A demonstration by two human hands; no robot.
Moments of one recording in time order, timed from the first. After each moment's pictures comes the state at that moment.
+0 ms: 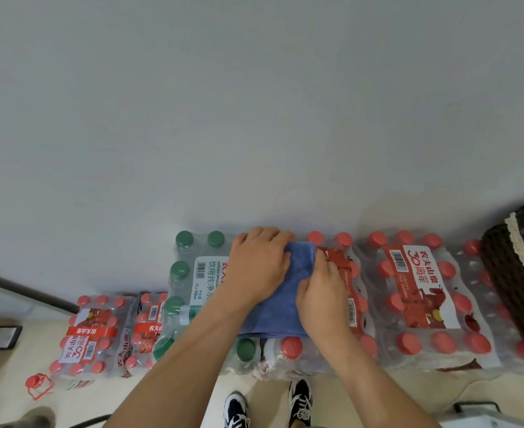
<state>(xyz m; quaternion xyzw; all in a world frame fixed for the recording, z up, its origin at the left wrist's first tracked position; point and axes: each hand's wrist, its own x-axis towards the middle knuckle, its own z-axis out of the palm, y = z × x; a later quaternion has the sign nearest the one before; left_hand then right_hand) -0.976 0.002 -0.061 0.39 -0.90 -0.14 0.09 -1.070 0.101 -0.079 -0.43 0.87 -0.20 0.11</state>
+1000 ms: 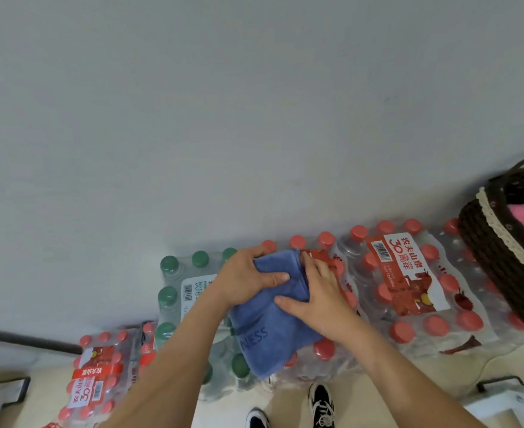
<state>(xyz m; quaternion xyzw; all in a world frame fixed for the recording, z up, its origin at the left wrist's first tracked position) -0.976 -0.010 -0.055 0.38 -0.76 -0.53 0.07 -1.108 0.119 -0.075 -0.47 0.77 -0.28 0.32</state>
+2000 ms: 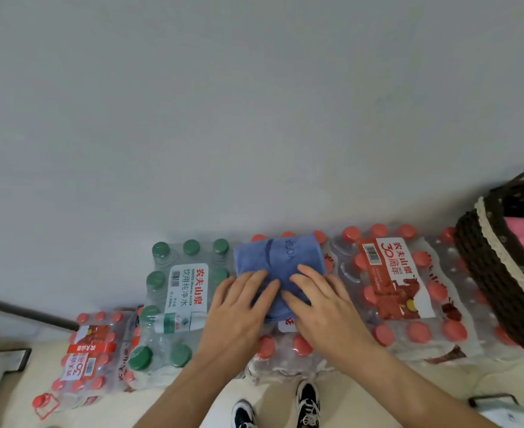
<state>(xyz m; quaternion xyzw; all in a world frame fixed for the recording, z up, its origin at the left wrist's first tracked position) -0.953 0.084 -0.074 0.31 -0.94 -0.03 0.14 -1.125 0.163 -0.071 -0.72 0.69 -0.07 -0.02</state>
